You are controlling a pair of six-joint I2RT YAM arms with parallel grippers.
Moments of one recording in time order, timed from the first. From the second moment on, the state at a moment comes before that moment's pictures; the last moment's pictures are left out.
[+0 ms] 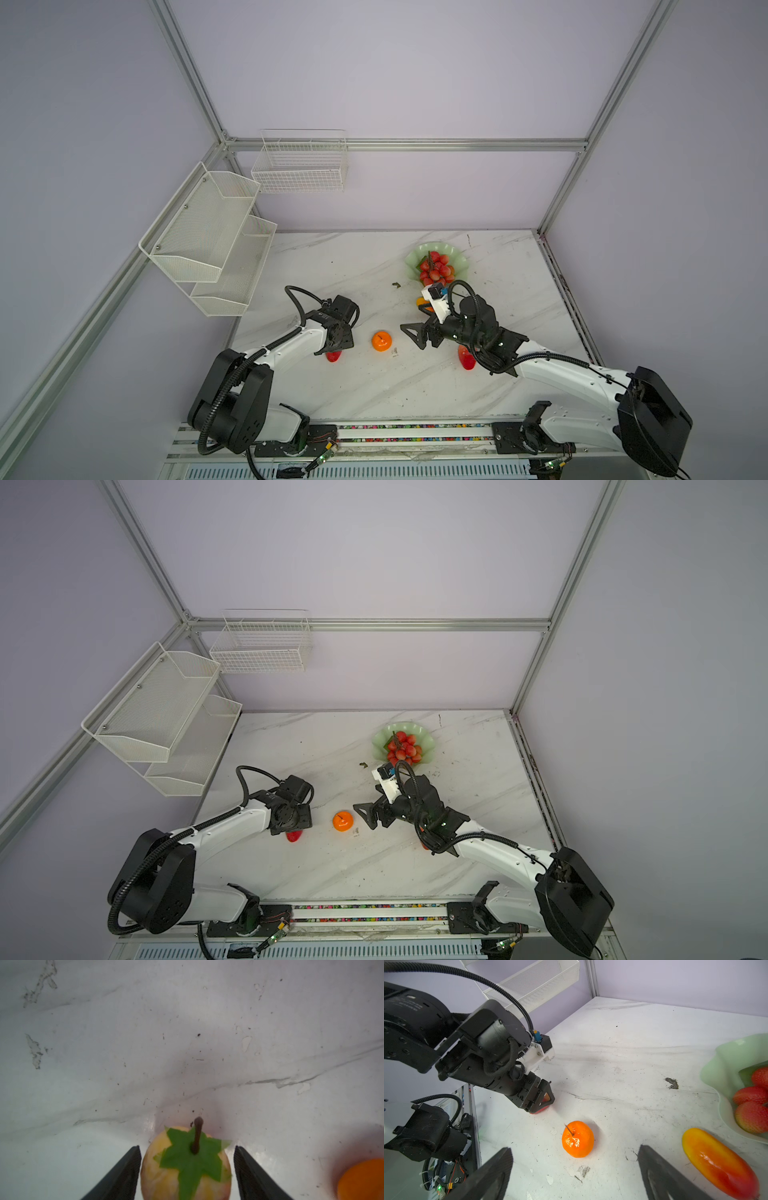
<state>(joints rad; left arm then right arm) -0.42 1.39 0.73 -0.66 -0.27 -0.65 0.78 1.21 0.64 0.24 -0.28 0.25</state>
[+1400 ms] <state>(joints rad) -0.54 2.25 1.85 -0.28 0.02 -0.38 0.41 1.17 0.66 0.21 -0.33 0.45</state>
